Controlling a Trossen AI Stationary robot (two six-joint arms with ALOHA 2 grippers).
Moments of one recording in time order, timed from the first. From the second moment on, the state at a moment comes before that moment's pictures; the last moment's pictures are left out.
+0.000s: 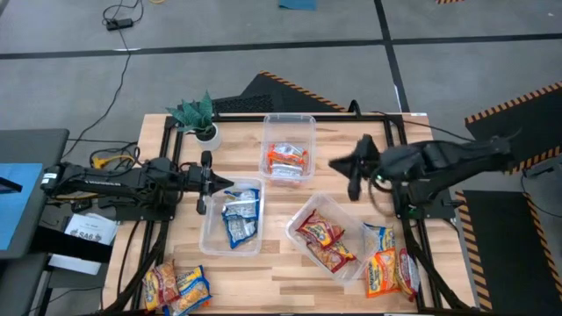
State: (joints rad) left arm 0.02 0.57 0.28 0.30 -0.03 0.01; right arm 0.24 1.03 1.17 -0.55 0.50 0.41
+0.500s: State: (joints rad) left arm 0.02 0.57 0.28 0.31 -0.07 0.08; right arm 0.61 1.27 1.61 -1.54 0.20 1.39
